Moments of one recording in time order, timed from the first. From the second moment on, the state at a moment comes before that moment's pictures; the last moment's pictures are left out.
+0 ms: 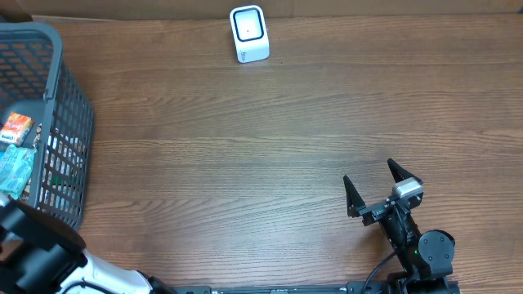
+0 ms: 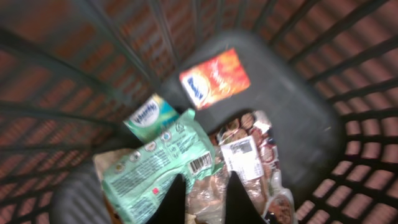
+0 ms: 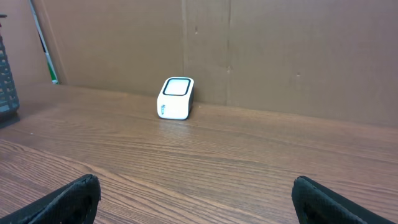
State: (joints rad) left arm 0.80 1.88 1.84 -0.99 0.02 -0.05; right arm 0.12 0.01 0.02 -0.01 -0.25 0.01
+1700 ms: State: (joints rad) left arm 0.80 2.11 1.78 -1.03 -0.10 0.24; right arm 0.12 0.01 0.02 -0.01 -0.25 0.01
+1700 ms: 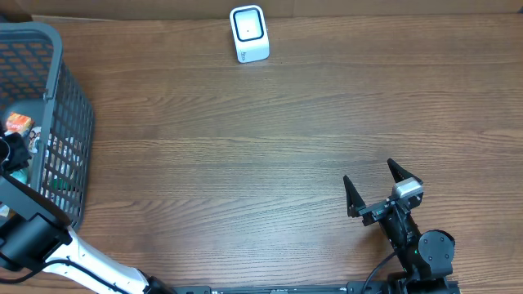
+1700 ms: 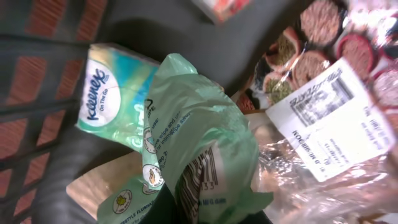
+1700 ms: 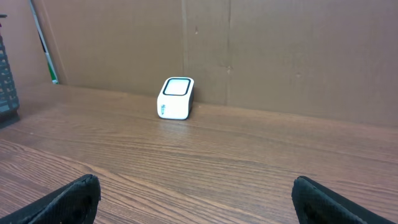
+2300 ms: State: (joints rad) left arm 0.55 1.57 2.08 -1.02 0.39 -0.18; right arm 0.12 0.01 0.02 -0.01 -0.25 0.01
